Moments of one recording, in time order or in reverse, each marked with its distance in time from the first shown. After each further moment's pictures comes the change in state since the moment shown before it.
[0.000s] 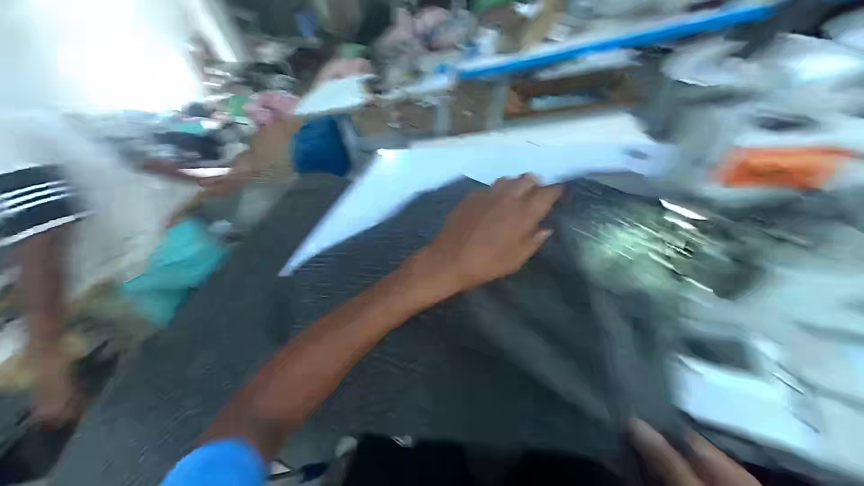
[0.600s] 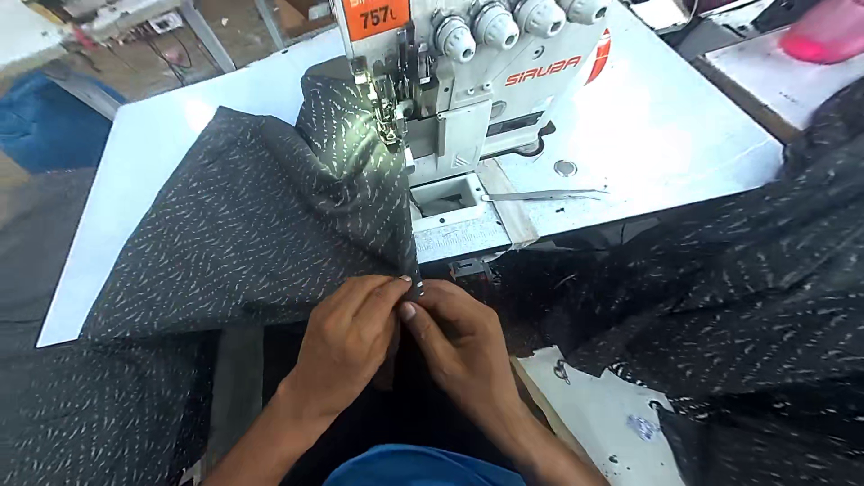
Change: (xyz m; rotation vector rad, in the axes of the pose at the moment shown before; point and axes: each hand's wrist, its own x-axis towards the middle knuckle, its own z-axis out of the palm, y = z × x) left_hand -0.119 0.125 0.108 -0.481 0.181 0.142; right_hand -0.004 0.020 0.000 -0.387 0.180 -0.435
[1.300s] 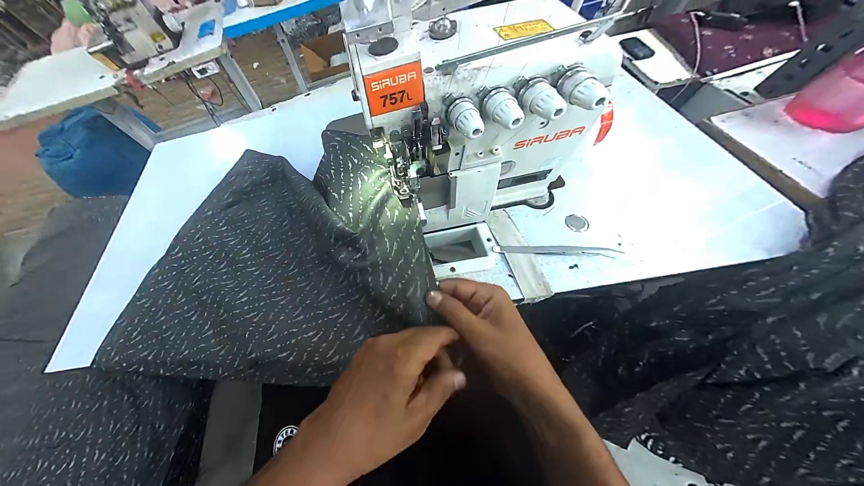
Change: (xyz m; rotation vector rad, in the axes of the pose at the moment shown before) left_hand 0.031 0.017 0.004 -0.365 -0.399 -0.212; right_hand 0.072 0.013 -0.035 0.285 -0.195 0.381
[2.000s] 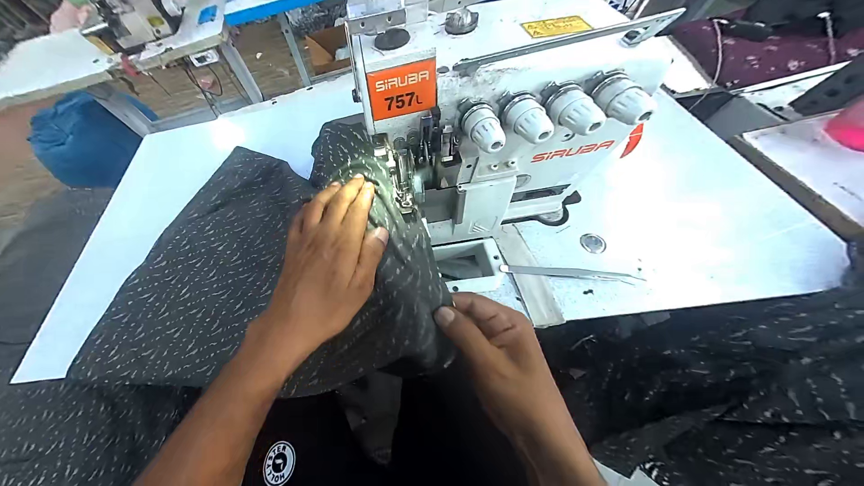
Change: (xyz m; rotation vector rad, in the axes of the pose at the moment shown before) left_hand 0.085 -0.043 -0.080 0.657 0.231 -0.103; right_hand 0.003 0.003 0.003 0.086 0.090 -0.140
